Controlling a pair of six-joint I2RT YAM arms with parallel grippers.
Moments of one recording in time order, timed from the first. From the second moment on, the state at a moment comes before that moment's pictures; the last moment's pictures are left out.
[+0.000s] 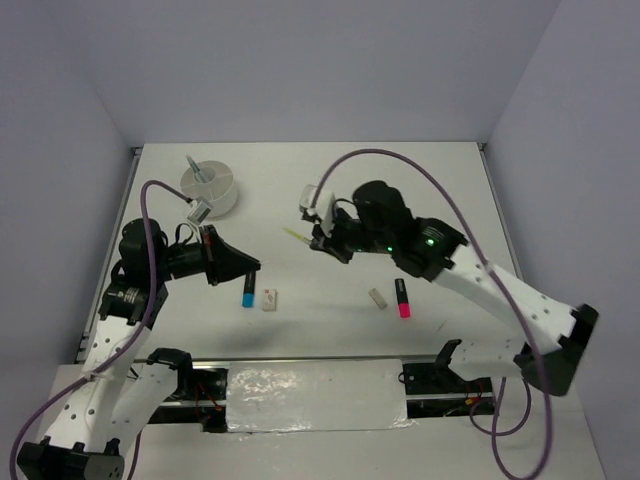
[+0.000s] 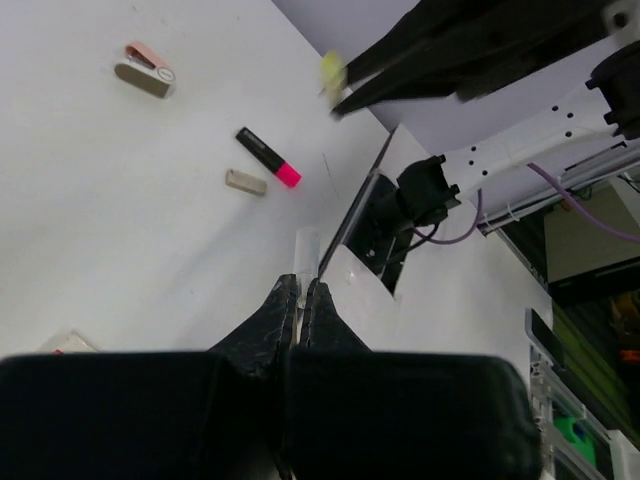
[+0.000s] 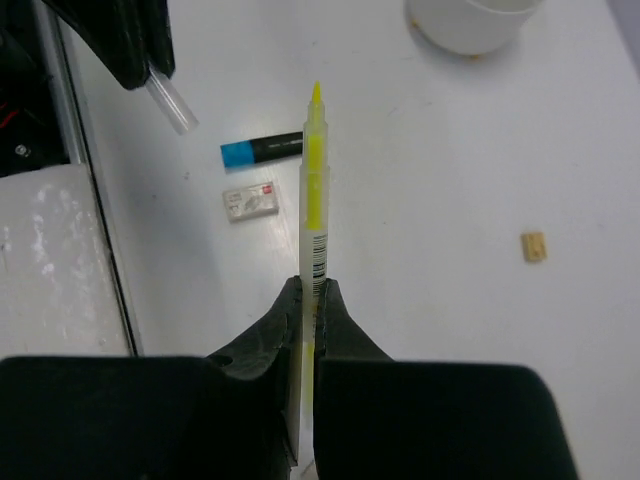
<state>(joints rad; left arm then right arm) -0.14 0.72 0.74 -0.24 1.01 -0.45 0.86 1.32 1.34 -0.58 -0.27 -0.33</state>
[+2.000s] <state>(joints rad) -0.26 0.76 0.70 -0.39 1.11 -0.43 1.45 1.29 1.32 -0.86 0.41 -0.25</state>
